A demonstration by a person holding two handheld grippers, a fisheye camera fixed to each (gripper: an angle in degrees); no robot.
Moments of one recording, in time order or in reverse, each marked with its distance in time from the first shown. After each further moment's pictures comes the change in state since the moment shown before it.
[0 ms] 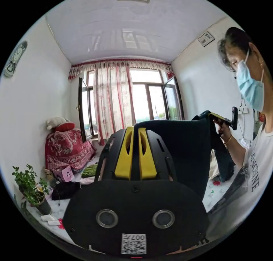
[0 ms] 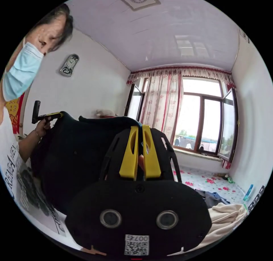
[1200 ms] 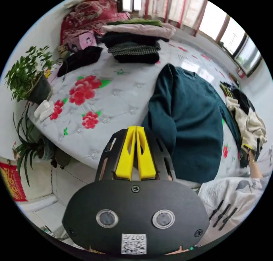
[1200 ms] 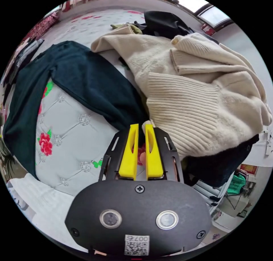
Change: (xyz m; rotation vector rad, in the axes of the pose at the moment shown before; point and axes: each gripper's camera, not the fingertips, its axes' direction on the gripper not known) left arm -0.162 0.360 0.217 -1.123 -0.322 -0.465; right arm 0.132 0.416 0.236 -1.509 0.423 0.392
